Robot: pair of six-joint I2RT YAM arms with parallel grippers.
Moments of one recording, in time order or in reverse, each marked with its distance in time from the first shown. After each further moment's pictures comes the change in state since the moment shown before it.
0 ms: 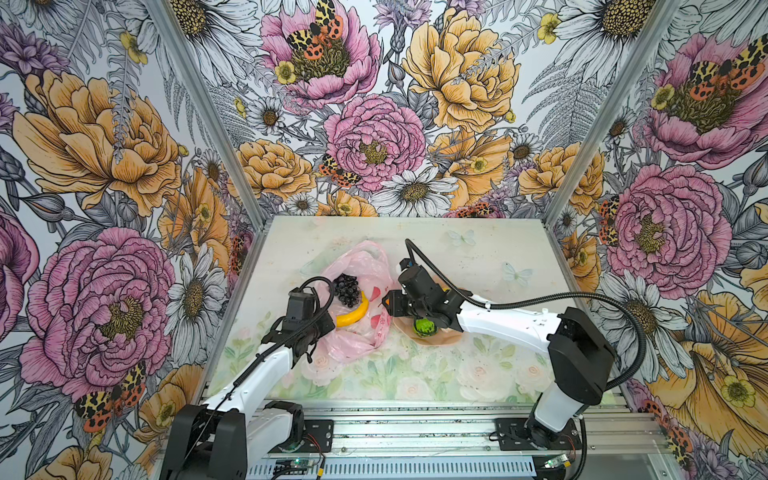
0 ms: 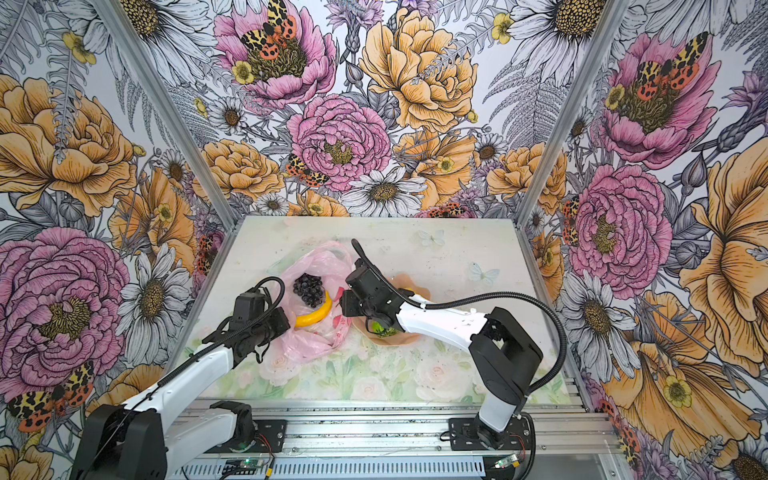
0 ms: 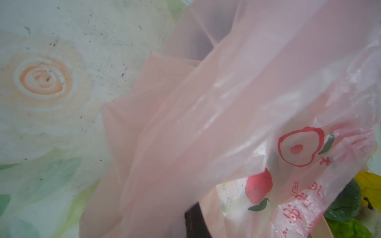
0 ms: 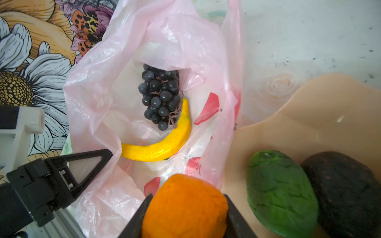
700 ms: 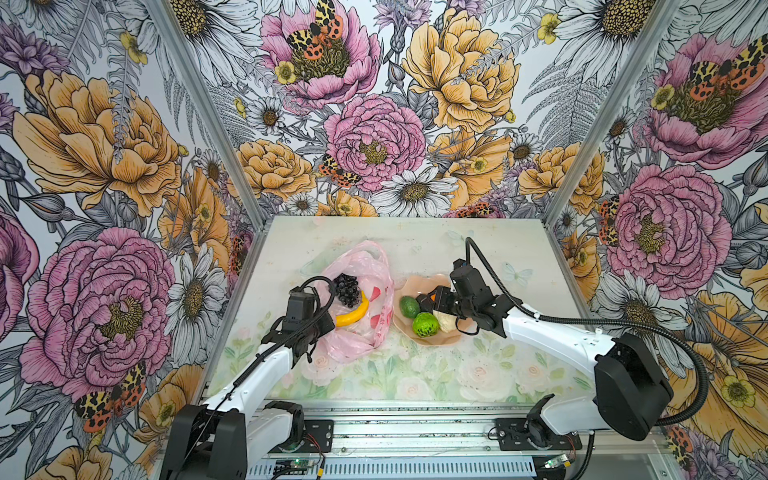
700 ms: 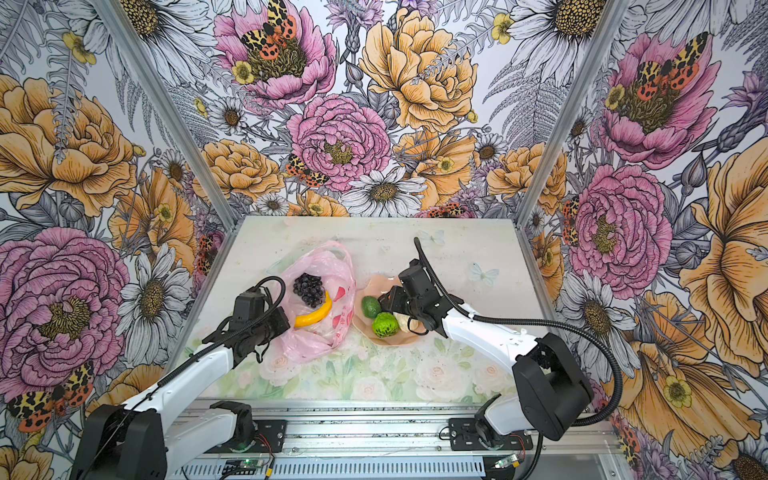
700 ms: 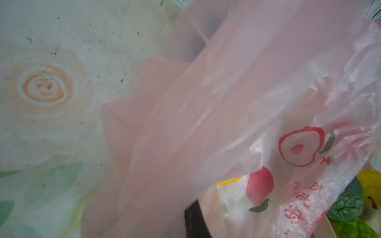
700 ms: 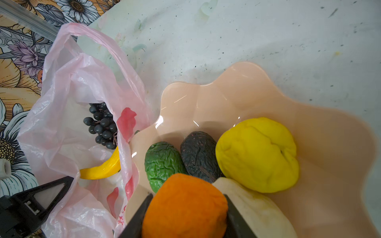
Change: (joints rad) left arm 0.000 0.000 0.000 0.006 -0.011 0.016; right arm -0.223 -0.225 -0.268 0.000 -0.050 0.057
